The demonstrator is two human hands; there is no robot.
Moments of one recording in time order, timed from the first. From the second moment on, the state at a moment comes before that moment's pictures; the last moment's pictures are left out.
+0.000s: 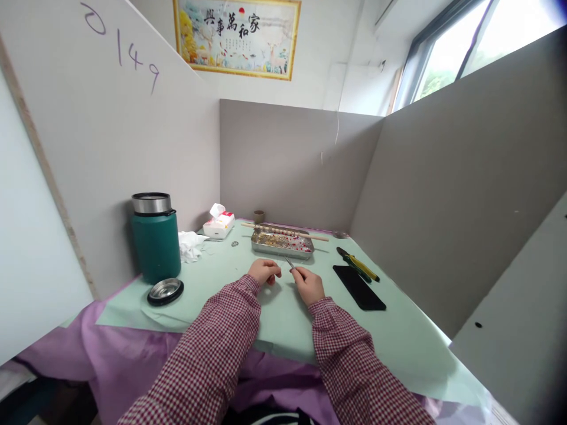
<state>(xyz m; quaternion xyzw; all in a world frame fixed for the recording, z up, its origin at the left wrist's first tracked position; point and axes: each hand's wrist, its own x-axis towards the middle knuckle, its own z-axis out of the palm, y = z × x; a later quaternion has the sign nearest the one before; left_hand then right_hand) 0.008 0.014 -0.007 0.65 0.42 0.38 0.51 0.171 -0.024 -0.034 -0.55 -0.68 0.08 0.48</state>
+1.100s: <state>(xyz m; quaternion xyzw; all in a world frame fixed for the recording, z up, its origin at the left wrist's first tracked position) 0.009 0.011 -0.007 0.67 0.47 0.39 0.42 0.180 -0.020 -0.036 -0.60 -0.63 0.06 0.49</state>
